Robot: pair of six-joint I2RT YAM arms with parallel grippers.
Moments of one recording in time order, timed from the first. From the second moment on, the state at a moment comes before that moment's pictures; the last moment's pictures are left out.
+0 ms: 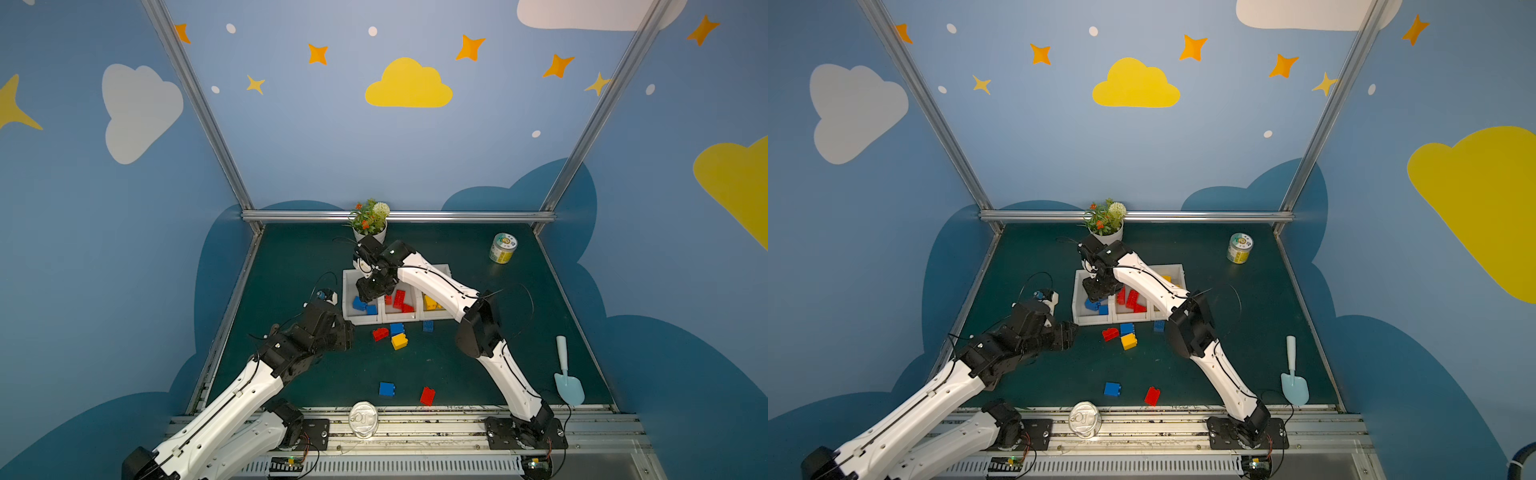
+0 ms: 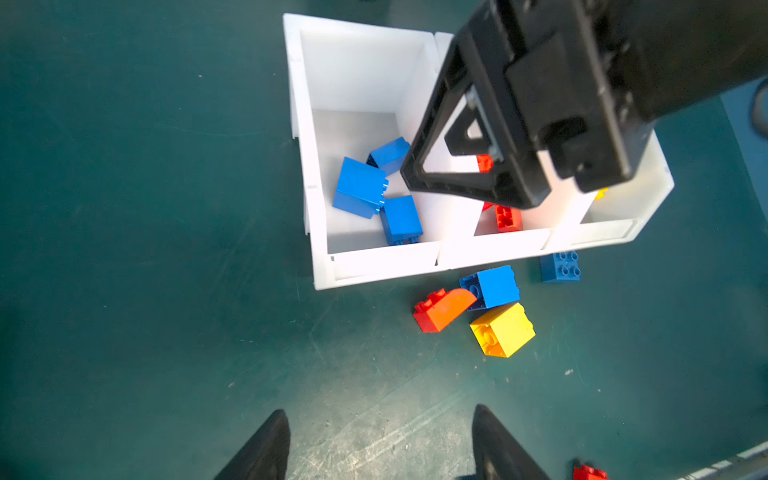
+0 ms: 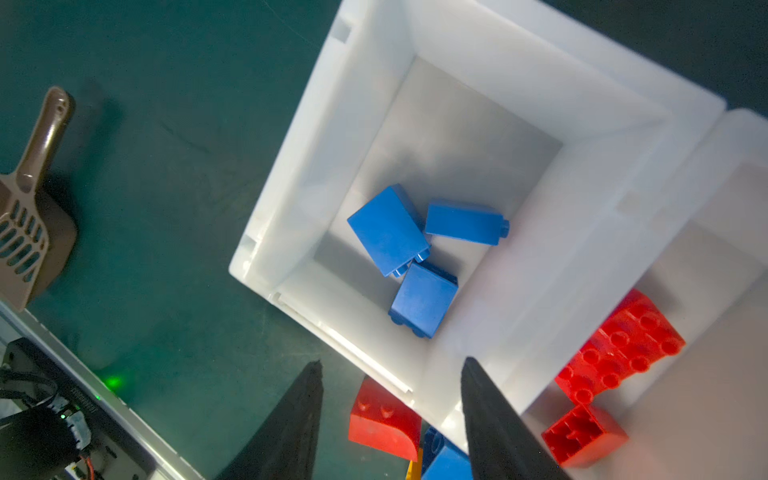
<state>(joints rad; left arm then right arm) -0.57 0.85 0.71 -0.70 -0.09 -0.52 0.89 2.40 2.41 -1.21 -0.14 0.25</state>
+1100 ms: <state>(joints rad) -1.15 1.74 1.16 -0.69 0.10 -0.44 0.67 0.93 0.78 -0.87 0.19 0.51</state>
